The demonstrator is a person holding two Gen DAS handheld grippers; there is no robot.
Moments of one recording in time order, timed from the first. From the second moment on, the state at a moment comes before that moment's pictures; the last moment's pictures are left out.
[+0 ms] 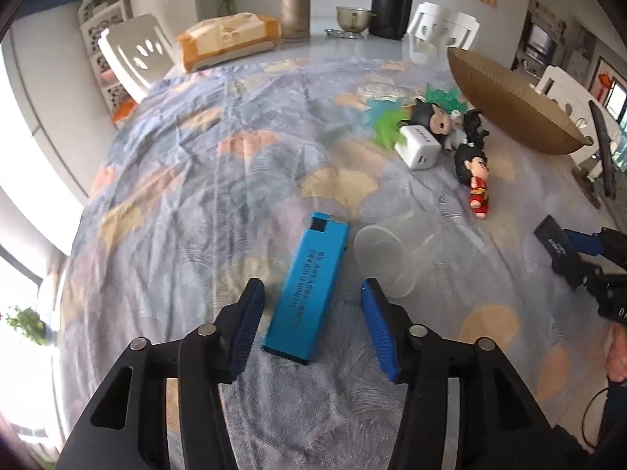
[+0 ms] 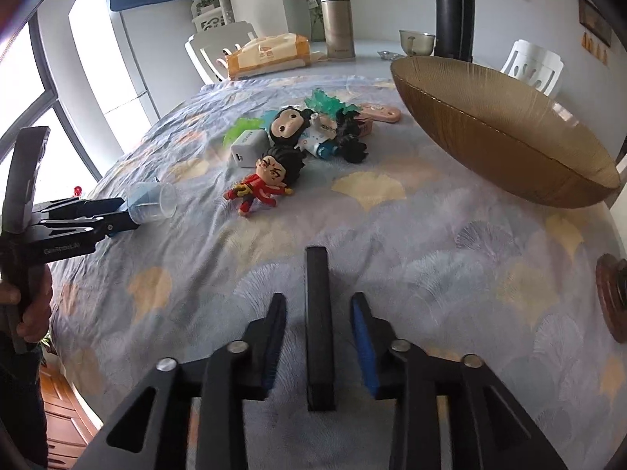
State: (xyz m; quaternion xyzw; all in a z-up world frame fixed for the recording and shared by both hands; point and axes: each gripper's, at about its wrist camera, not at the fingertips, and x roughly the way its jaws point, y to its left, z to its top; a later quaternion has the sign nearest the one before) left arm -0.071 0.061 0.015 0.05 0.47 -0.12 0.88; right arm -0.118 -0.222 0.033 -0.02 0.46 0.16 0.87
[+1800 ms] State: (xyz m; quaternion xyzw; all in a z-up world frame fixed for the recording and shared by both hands) left arm -0.028 -0.130 0.161 -0.07 0.29 -0.28 0.91; right arm -0.067 -0.367 0.167 0.11 0.35 -0.02 0.93
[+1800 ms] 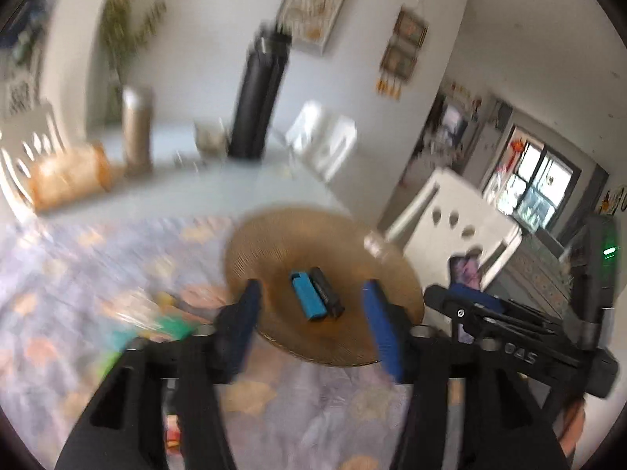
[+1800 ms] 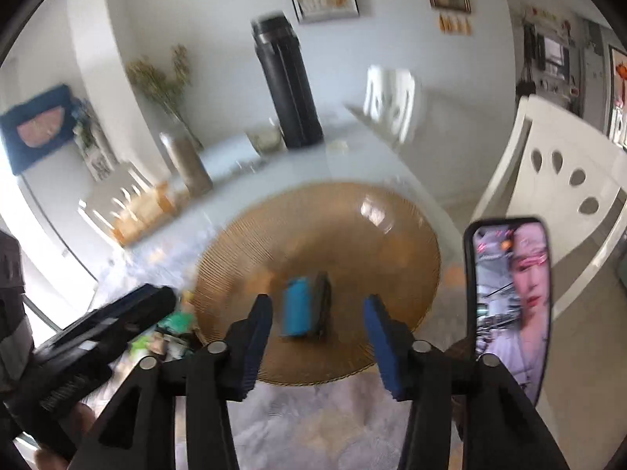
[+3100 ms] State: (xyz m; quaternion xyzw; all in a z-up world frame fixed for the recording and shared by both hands) left arm -0.066 0.029 0.021 -0.03 0.44 -0.20 0.87; right arm -0.018 -0.172 0.040 0.10 0.50 0.14 0.85
